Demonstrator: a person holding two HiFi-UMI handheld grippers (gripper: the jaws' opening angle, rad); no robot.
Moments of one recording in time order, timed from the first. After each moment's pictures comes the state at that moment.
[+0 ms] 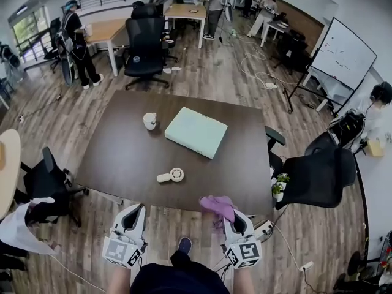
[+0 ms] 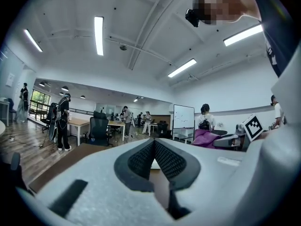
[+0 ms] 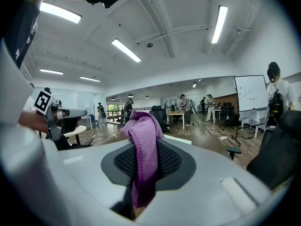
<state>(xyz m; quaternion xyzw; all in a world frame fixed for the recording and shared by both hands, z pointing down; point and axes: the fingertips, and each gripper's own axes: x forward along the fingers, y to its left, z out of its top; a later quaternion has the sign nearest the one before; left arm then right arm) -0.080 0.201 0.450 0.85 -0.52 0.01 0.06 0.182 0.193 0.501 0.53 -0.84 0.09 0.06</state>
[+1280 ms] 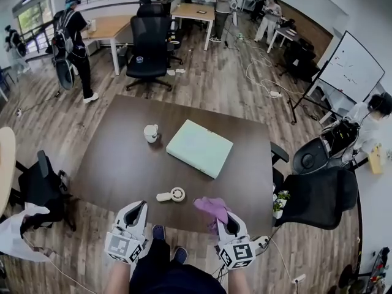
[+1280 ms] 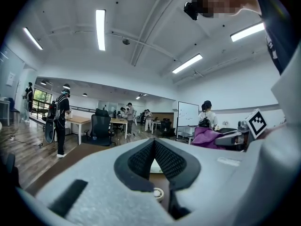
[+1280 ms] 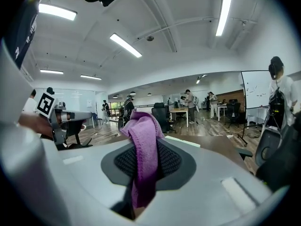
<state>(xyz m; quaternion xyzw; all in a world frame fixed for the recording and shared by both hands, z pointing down) -0.103 0.074 0.469 0.85 -0.53 0.02 0.07 0.140 0.071 0.510 0.51 -0.85 0.10 0.07</state>
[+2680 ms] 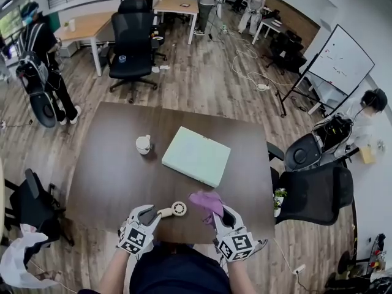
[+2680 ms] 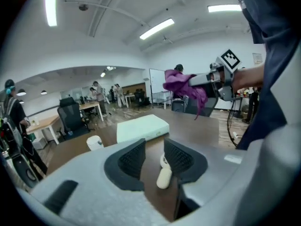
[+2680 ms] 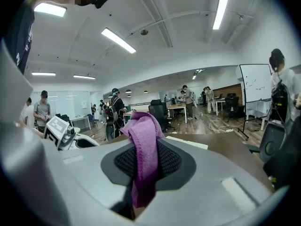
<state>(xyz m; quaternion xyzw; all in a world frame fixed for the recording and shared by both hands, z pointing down) -0.100 -0.016 0.627 0.90 -0.34 0.25 0.06 0.092 -0.029 0.530 0.52 -0.84 0.13 0.07</state>
